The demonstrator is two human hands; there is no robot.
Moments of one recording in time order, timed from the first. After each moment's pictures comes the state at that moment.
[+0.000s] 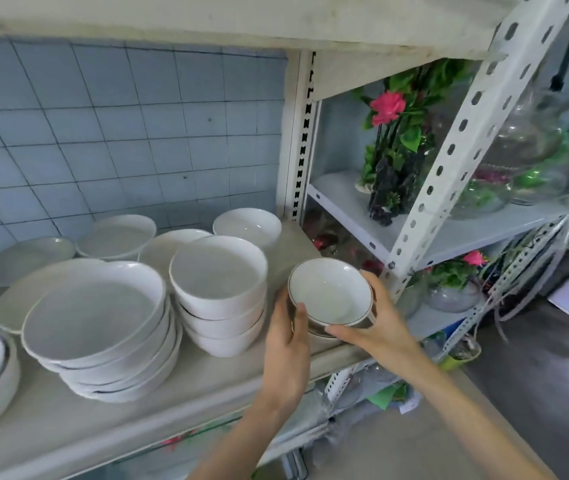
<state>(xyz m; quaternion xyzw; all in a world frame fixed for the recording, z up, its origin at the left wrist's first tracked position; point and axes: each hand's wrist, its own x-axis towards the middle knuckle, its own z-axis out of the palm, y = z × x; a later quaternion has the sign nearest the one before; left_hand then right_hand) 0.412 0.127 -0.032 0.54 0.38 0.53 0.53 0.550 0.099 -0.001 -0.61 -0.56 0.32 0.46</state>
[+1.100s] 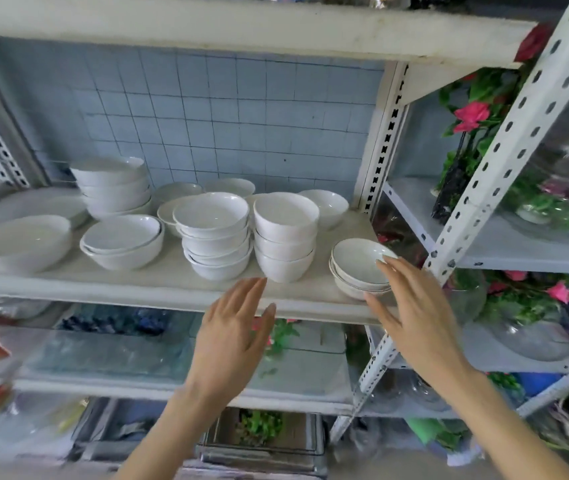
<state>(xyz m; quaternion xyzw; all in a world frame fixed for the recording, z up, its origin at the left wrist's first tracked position) 0.313 -0.007 -0.013 0.71 0.62 0.33 0.05 0.561 0.044 0.009 -0.55 -0.79 -0.10 0.24</state>
